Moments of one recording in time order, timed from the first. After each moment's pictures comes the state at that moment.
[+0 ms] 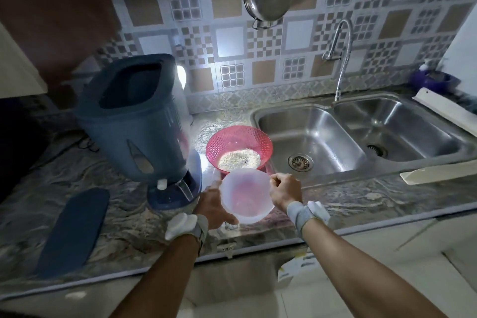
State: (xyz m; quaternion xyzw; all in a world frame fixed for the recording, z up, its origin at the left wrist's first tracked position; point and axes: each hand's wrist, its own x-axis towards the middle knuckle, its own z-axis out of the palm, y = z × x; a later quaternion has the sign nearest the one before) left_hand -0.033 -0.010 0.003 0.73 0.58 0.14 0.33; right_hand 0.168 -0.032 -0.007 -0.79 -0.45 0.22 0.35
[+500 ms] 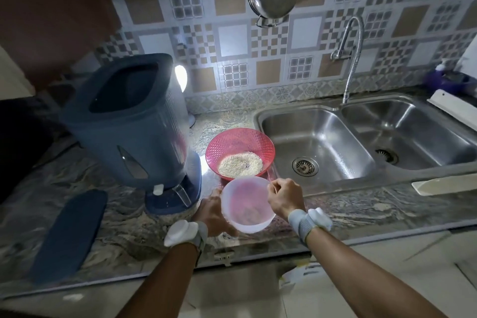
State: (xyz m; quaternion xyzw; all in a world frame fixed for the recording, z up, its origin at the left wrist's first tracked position) left_hand -0.019 0.003 -0.008 0.73 0.60 0.07 0.33; right_hand 0.184 -0.012 -0.026 -0.79 -0.49 0.21 0.31
